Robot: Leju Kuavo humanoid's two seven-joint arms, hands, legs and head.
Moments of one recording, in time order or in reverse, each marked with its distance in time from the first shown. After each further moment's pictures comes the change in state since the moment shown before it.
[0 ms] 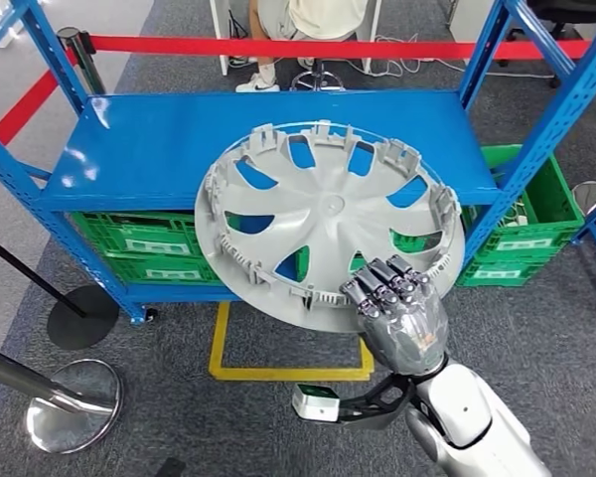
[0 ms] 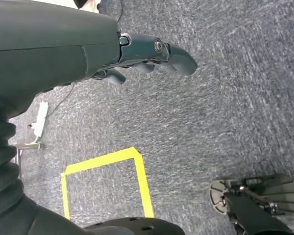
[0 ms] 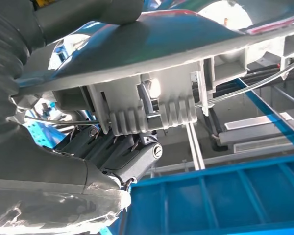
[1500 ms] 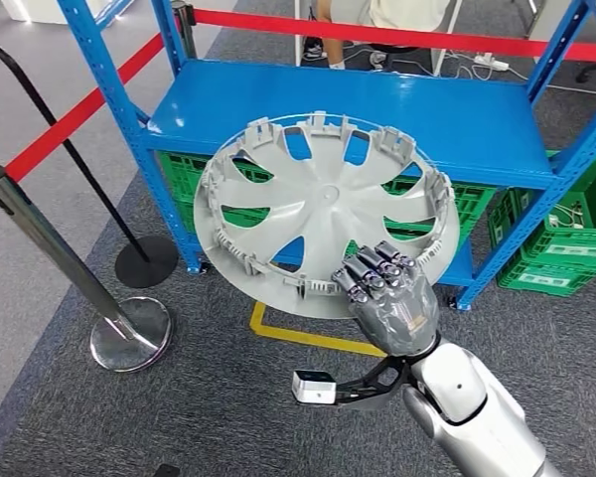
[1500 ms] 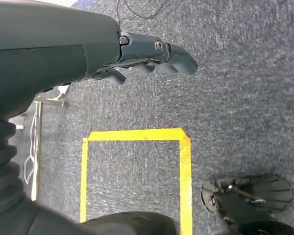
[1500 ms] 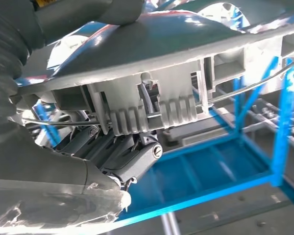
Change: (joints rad) left arm 0.002 0.009 0.003 0.000 0.017 0.007 0.026; right arm -0.056 -0.004 -0.012 0.058 -0.001 0.000 -0.058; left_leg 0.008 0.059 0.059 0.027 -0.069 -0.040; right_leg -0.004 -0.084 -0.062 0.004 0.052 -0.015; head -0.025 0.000
